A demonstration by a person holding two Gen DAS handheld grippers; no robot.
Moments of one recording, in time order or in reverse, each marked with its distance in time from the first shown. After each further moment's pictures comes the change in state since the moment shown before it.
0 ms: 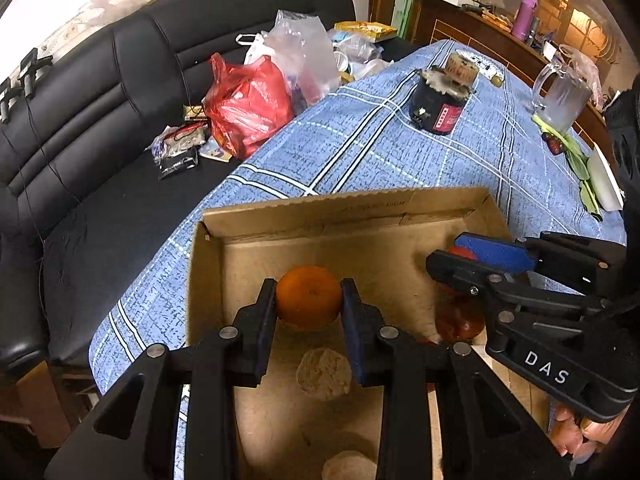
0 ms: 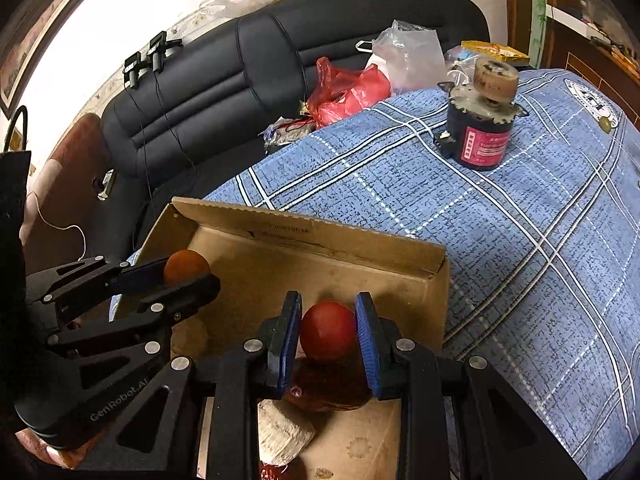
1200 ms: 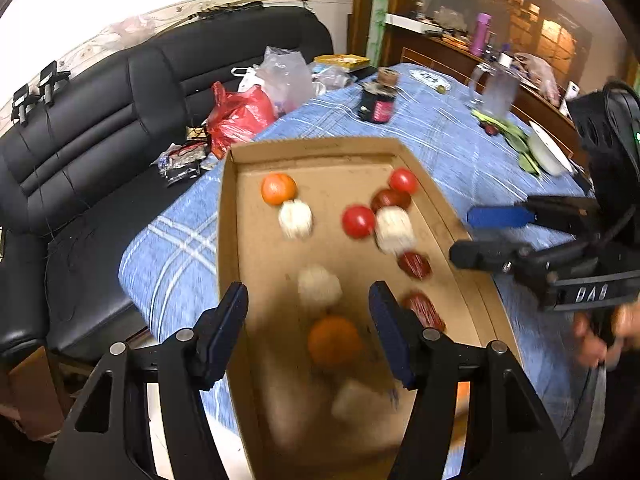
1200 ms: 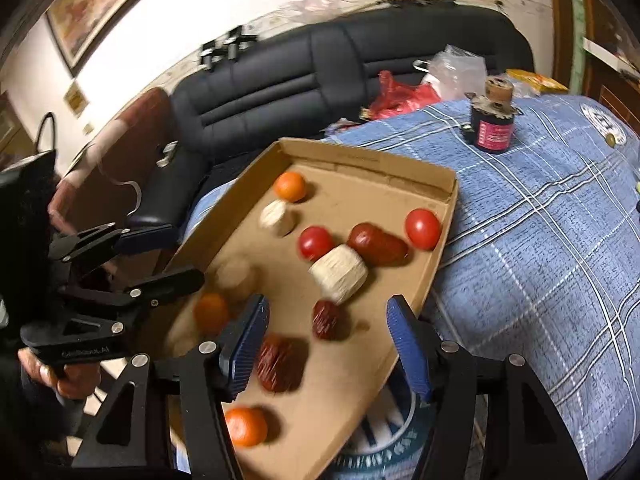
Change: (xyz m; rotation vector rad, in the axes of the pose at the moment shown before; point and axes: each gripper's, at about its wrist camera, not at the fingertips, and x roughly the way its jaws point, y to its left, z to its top) left arm -0.102 -0.008 -0.111 0.040 -0.148 -0.052; right arm -0.101 0.016 -0.100 -0.205 -0.064 0.167
